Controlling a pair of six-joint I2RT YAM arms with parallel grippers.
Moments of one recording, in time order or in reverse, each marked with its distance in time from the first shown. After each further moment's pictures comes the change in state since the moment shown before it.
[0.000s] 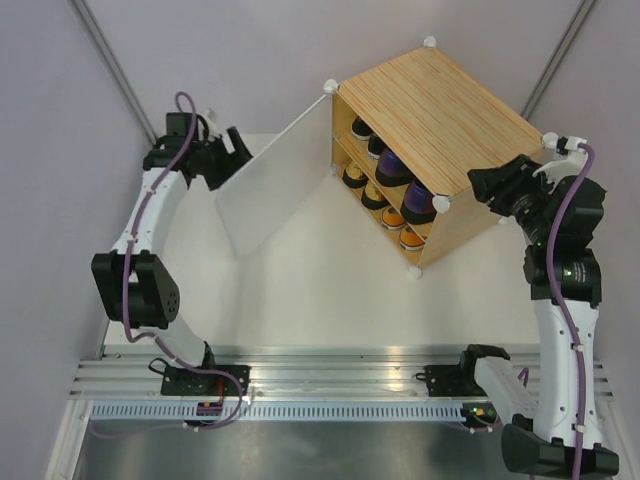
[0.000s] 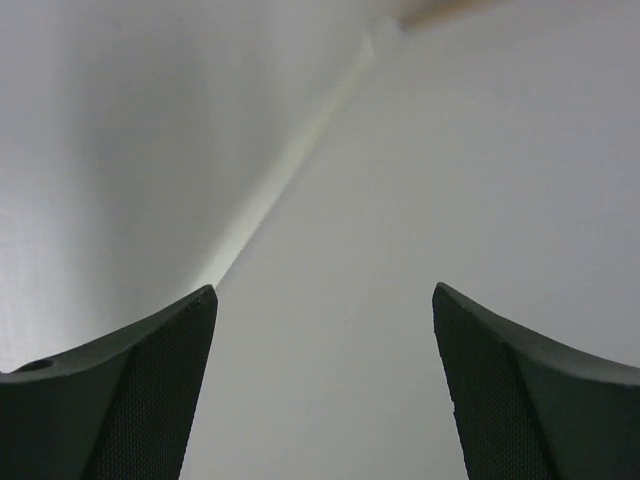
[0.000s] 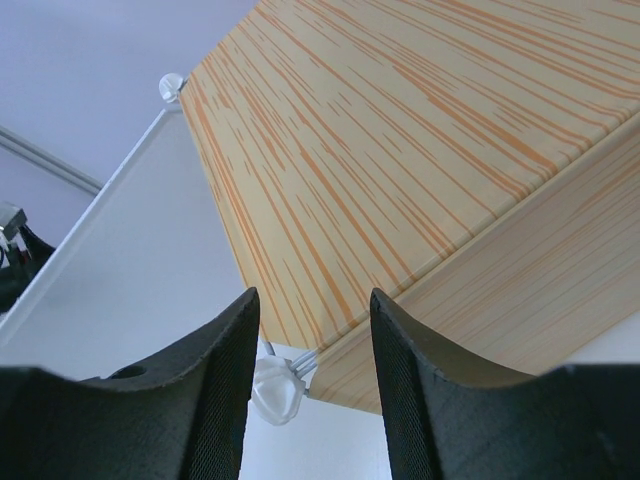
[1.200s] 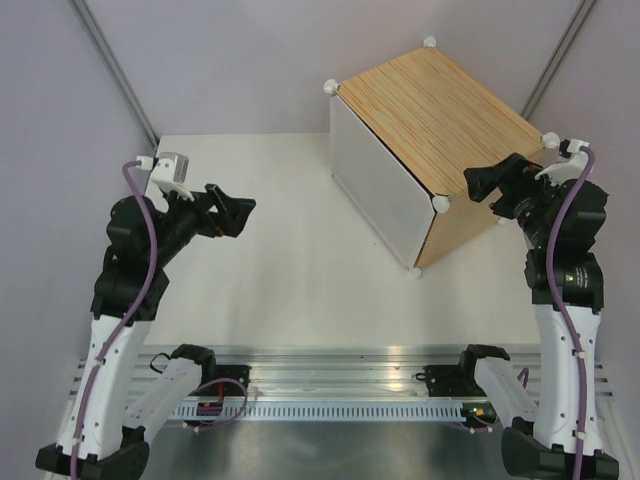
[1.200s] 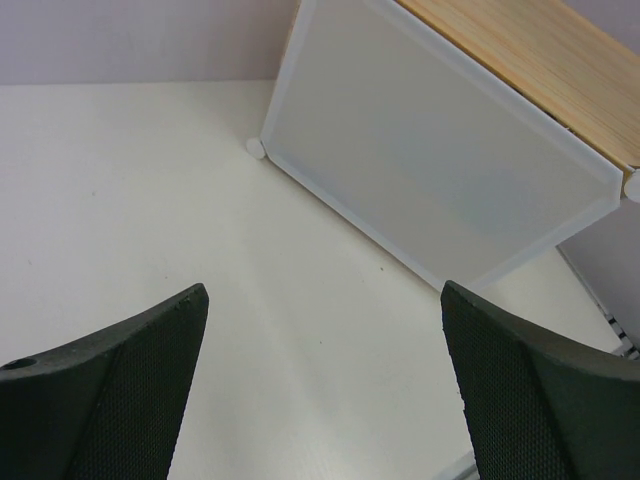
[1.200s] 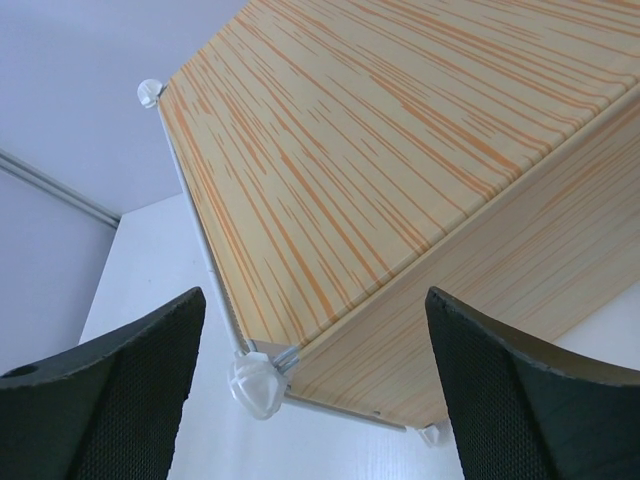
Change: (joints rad) left arm -0.232 -0.886 -0.518 0.189 -0.027 0.146; right arm 0.007 -0.024 0.010 -0.033 0.057 -0.042
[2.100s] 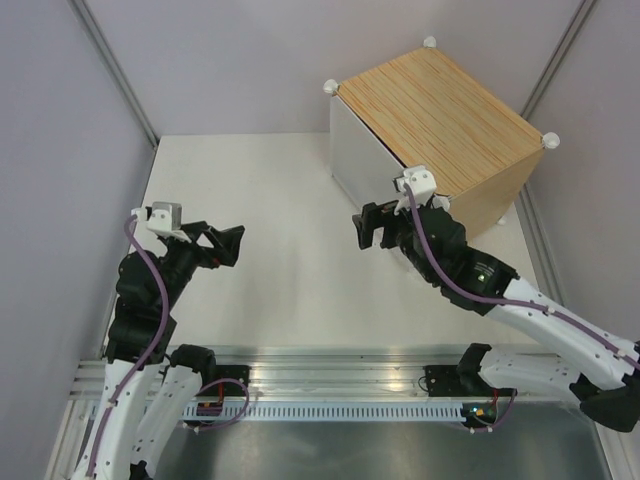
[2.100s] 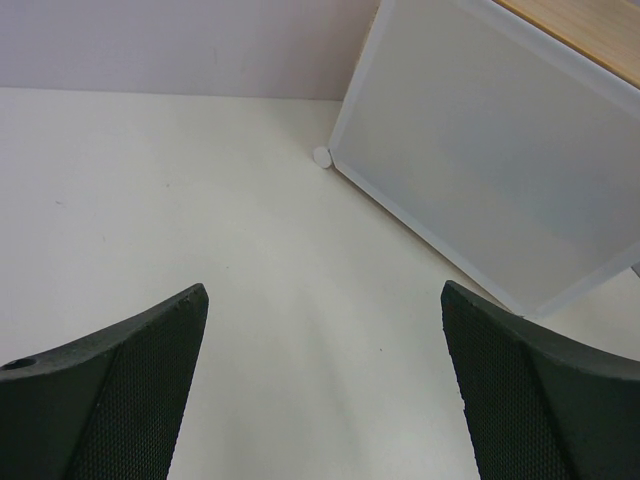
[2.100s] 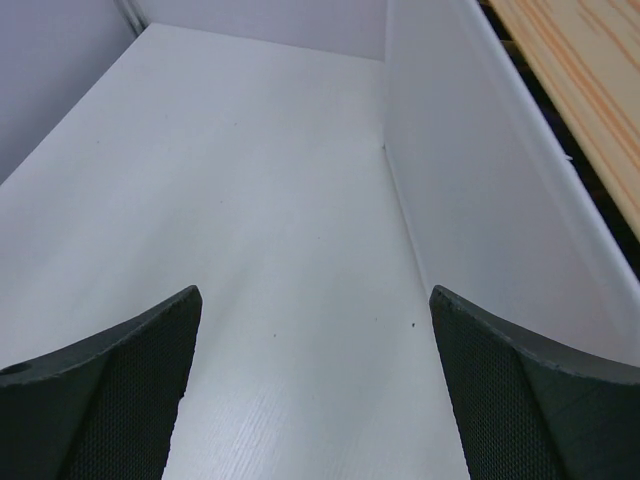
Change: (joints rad) left arm 0.000 -0.350 -0.394 0.170 -0.169 0.034; right arm 1.039 0.208 -0.121 0.233 0.726 -0.258
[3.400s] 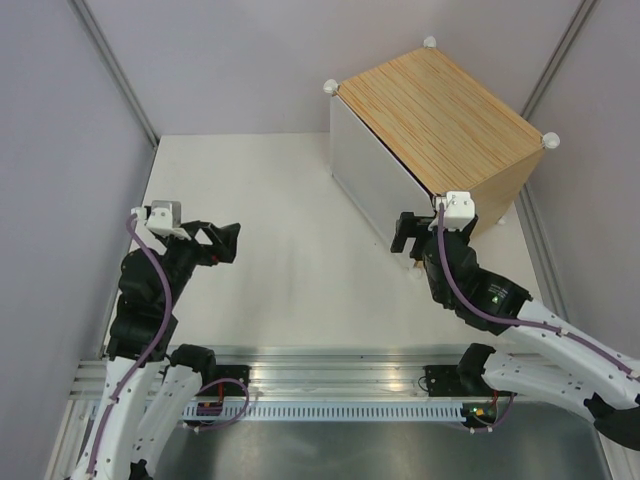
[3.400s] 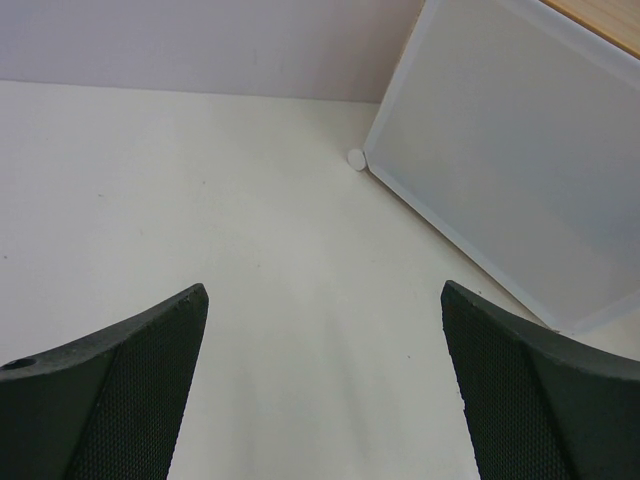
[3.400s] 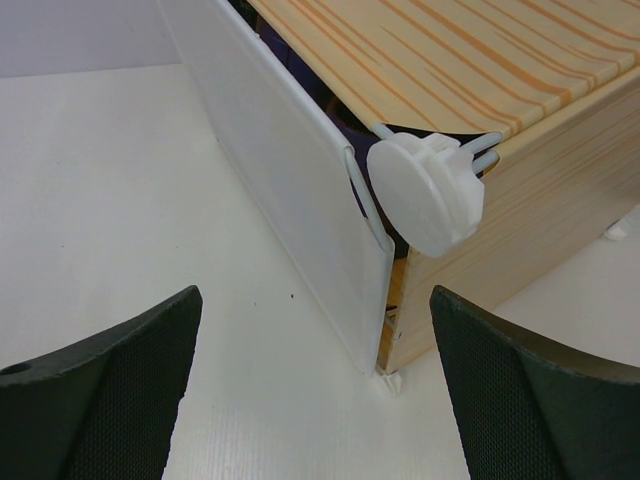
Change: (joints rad) left arm 0.000 0.011 -0.006 -0.001 -0.064 0.019; right arm -0.001 -0.206 -0.220 -0.059 0.392 0.122
